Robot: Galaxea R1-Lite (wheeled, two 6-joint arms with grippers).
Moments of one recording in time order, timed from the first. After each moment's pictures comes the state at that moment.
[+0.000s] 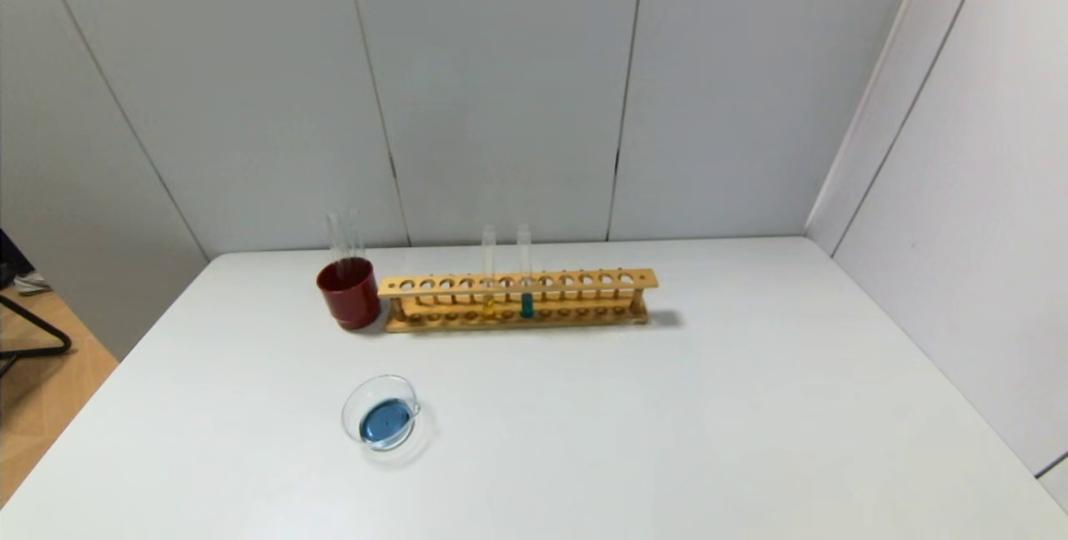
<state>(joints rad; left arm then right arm) 0.01 0.05 -0.08 -0.36 0.17 0.32 0.00 0.00 0.00 0.00 0.00 0.00</state>
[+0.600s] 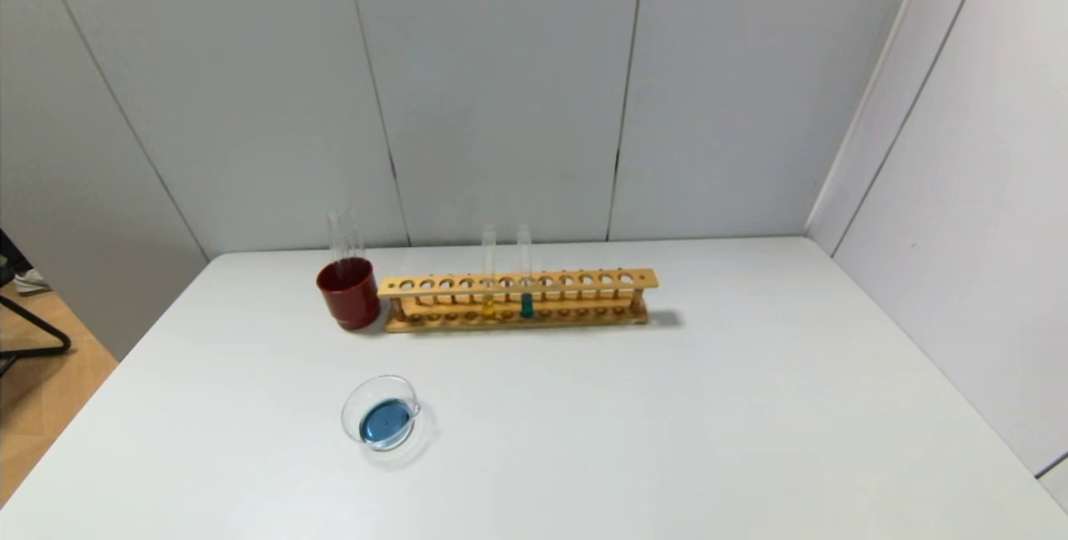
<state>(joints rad) 0.01 0.00 0.00 0.00 -0.01 0.04 0.00 0.00 0.00 0.00 0.00 0.00</state>
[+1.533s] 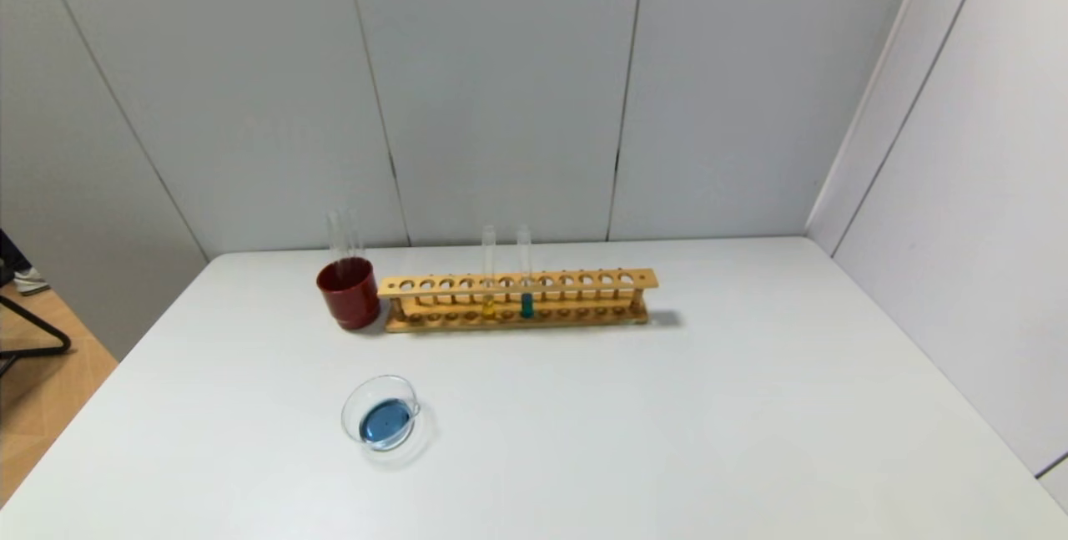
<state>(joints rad) 0.00 0.00 0.00 0.01 -0.01 0.02 0.00 0.00 0.00 0.00 0.00 0.00</state>
